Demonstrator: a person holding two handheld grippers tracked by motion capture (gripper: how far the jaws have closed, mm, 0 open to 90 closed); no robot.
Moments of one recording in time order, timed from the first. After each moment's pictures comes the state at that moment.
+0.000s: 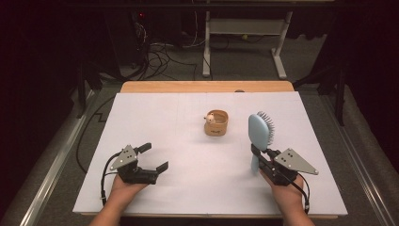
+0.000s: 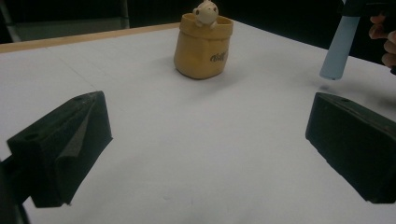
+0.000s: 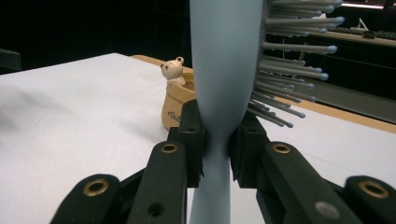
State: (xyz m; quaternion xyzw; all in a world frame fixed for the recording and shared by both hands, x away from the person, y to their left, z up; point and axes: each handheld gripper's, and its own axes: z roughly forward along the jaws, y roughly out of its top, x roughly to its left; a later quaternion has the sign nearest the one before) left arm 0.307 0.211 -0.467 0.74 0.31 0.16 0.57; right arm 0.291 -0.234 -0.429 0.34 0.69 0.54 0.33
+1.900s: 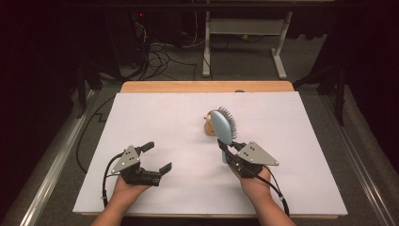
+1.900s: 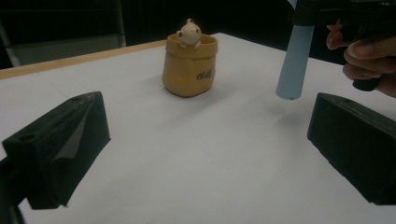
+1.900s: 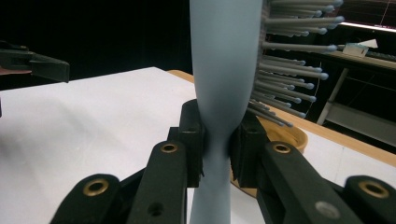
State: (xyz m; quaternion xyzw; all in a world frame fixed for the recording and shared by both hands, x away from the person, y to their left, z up) left arm 0.299 0.201 -0.456 0.73 0.29 0.18 0.59; right arm 0.309 -0.149 -0.421 0.28 0.71 0.56 0.32
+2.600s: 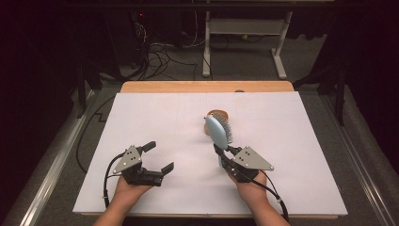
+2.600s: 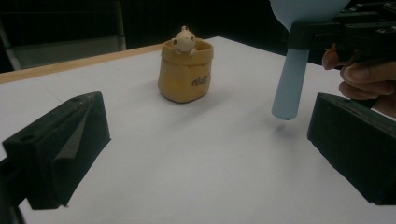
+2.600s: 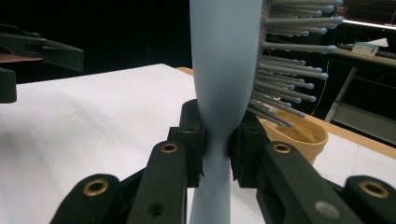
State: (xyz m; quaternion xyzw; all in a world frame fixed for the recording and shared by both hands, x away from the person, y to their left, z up) left arm 0.296 0.192 -0.449 0.73 0.29 0.18 0.59; right arm 0.301 -0.141 -0.430 0.27 0.72 0.56 0.32
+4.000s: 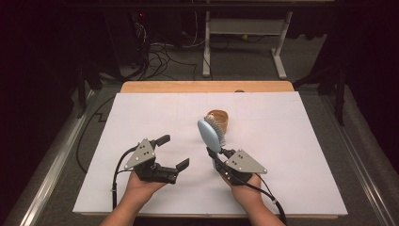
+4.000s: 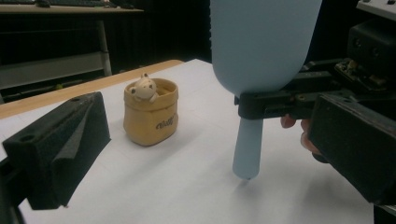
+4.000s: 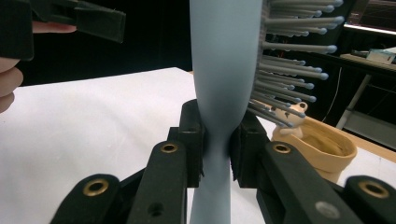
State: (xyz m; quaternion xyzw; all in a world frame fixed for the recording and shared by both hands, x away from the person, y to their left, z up) left arm 0.291 0.150 -0.406 0.73 0.27 0.17 0.61; right arm 0.294 -0.125 -0.431 0.25 0.72 0.56 0.31
